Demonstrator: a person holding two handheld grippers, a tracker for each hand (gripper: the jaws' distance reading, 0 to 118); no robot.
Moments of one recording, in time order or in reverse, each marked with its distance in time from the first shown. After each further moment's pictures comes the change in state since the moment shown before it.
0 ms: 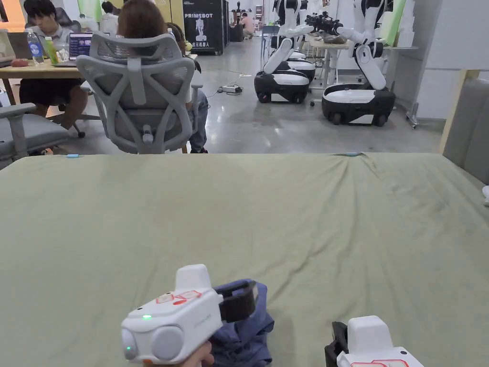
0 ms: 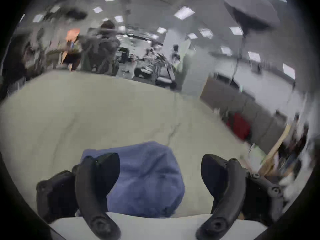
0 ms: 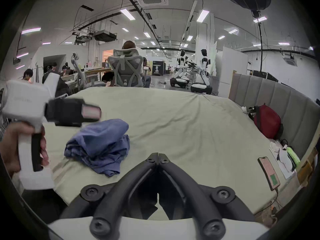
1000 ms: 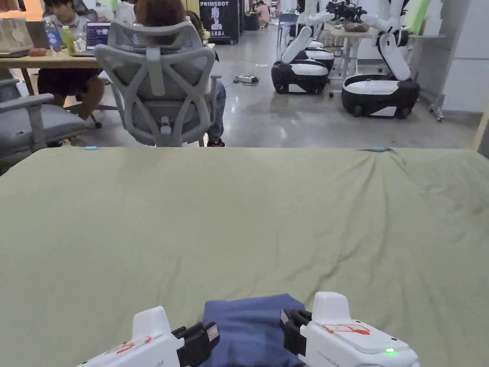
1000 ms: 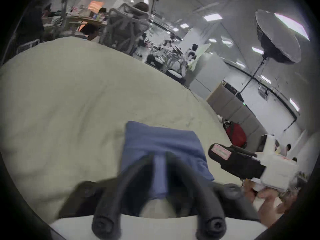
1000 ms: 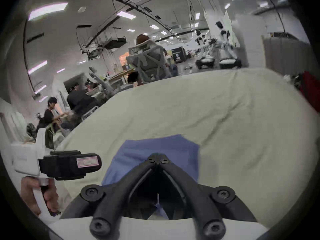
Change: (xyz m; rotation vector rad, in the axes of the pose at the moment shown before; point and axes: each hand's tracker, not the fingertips) left arm -0.098 -0.016 0.044 -0.119 0.027 0.144; right arm -0.058 0.028 -0.127 -0.134 0.406 -0.235
